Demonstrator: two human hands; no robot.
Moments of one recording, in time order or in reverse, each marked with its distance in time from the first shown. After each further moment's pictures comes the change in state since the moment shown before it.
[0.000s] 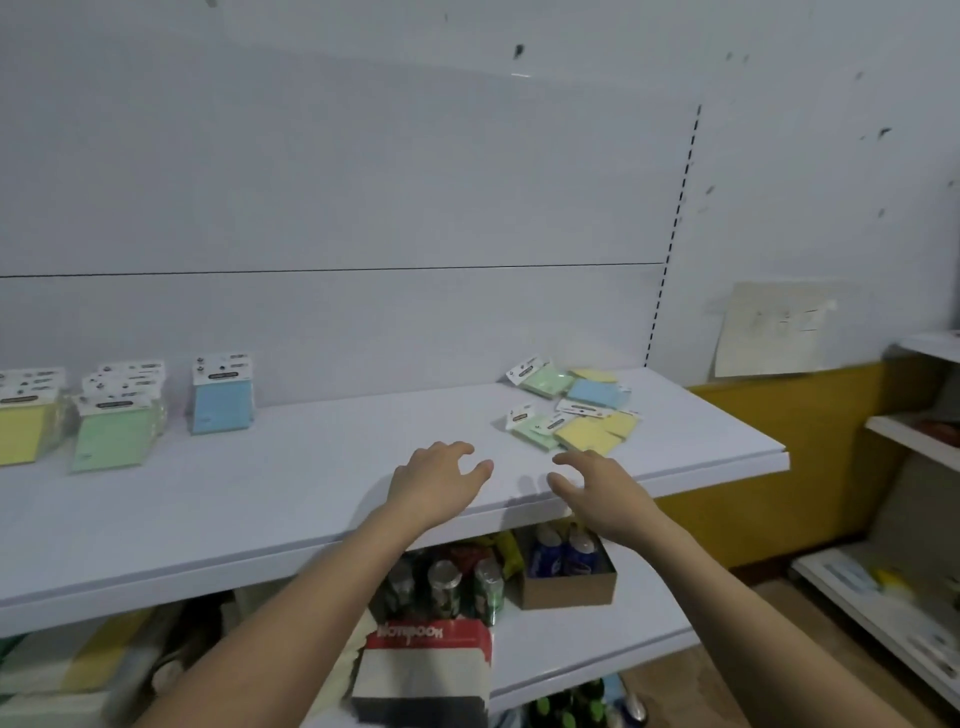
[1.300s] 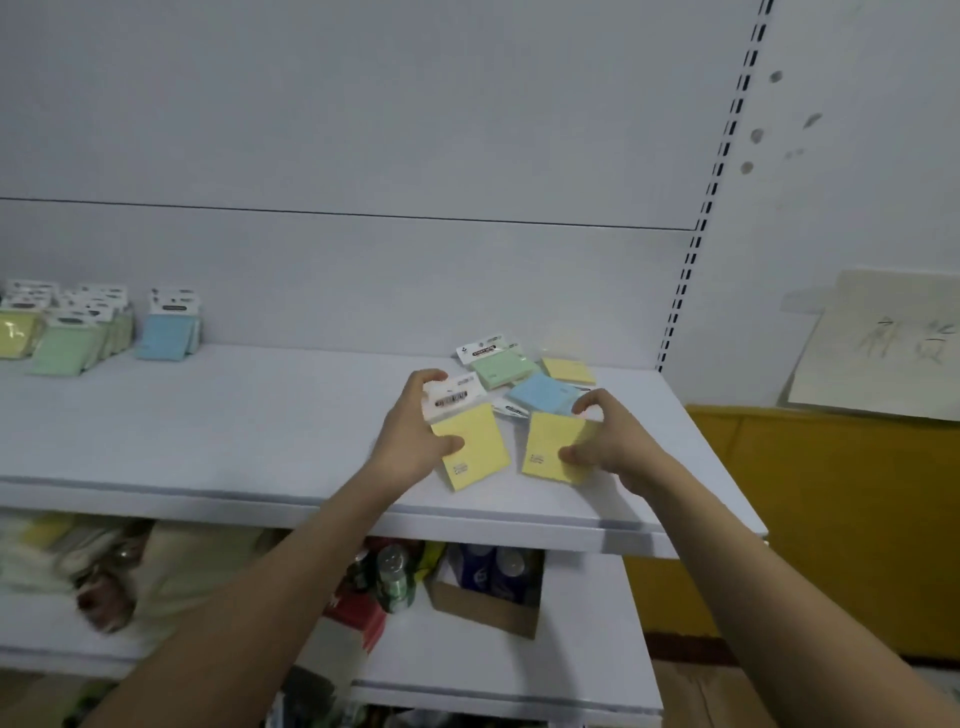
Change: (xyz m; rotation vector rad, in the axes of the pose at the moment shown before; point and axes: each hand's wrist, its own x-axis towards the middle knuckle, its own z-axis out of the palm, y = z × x) left_hand 0.119 0.173 0.100 -0.669 0.405 -0.215; right_hand 0.183 0.209 -0.090 0.439 -0.229 0.049
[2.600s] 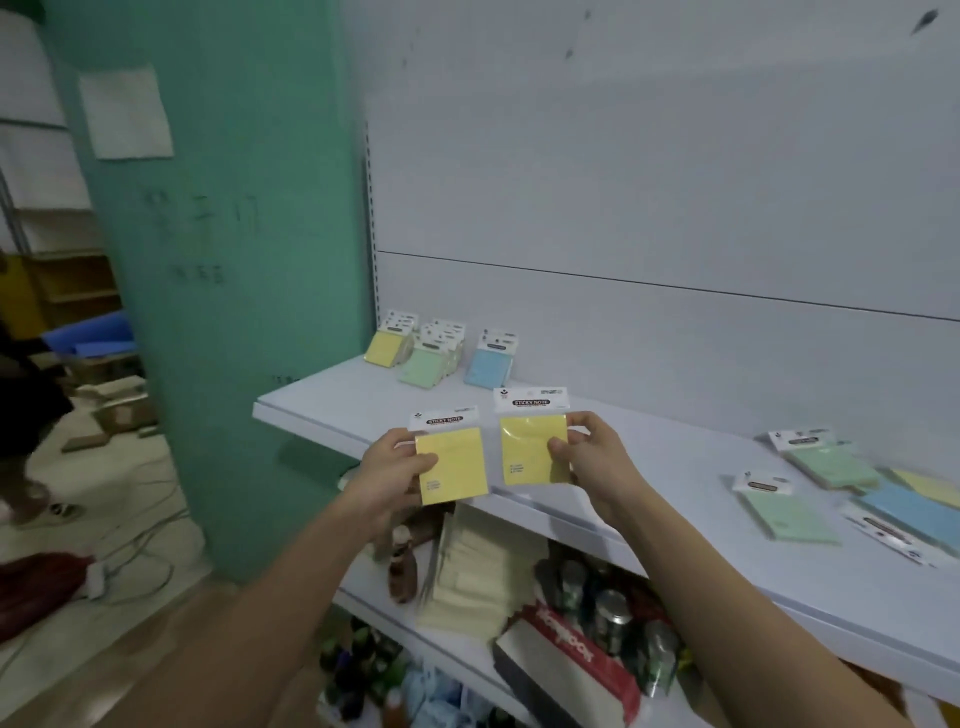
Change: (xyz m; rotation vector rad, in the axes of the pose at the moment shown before) left_hand -0.115 -0.103 -0.352 -0.424 0.444 -0.321; right_hand -0.091 -0.245 0.296 0.578 -0.428 -0.278
